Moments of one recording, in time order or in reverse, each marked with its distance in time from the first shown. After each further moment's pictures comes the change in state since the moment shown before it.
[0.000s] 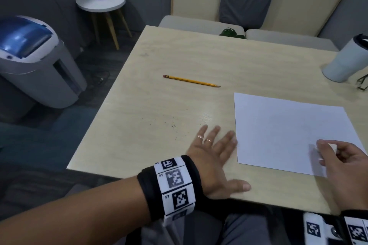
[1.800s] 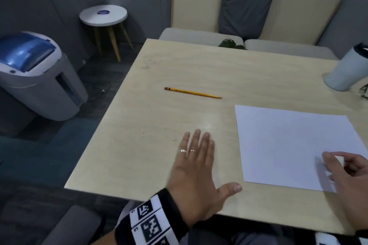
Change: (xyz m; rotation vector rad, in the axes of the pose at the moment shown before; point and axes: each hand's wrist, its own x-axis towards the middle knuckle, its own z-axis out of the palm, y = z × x) left_hand -0.017 -0.011 0.016 -0.016 0.164 -0.215; right_hand -0.001 0.010 -0.013 0.032 -0.025 0.033
